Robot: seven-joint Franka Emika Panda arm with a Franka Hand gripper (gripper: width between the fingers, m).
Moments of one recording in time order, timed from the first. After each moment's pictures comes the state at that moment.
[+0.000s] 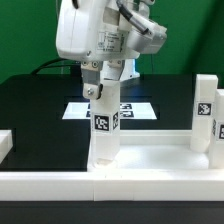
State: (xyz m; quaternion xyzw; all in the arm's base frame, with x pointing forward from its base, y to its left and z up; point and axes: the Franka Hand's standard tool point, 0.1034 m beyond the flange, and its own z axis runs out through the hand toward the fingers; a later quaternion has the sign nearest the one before) arm 0.637 -0.058 0.127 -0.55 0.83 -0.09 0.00
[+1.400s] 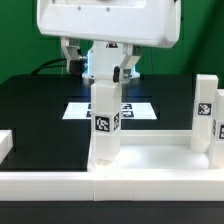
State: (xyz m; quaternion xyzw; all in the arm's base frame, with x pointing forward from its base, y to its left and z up) arm 0.623 -0.064 0.146 -0.95 0.31 -0.07 -0.03
